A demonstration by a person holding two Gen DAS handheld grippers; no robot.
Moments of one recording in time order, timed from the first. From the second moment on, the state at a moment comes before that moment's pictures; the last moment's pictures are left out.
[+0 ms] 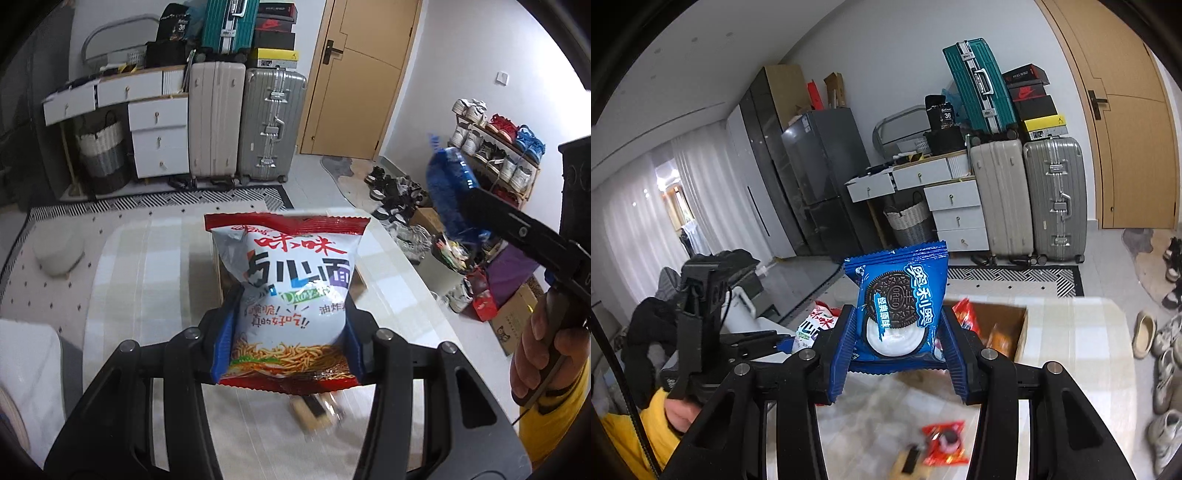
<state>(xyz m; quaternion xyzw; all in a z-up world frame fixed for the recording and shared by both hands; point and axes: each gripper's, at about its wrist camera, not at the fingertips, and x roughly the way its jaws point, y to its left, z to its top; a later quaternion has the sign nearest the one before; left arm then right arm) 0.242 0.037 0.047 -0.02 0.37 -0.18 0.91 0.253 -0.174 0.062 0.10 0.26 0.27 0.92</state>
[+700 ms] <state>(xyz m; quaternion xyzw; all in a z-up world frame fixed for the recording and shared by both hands) 0.421 -0.019 -0.049 -0.06 0.44 -0.16 0.88 0.409 -0.174 -0.023 0.13 0.36 0.23 0.90</state>
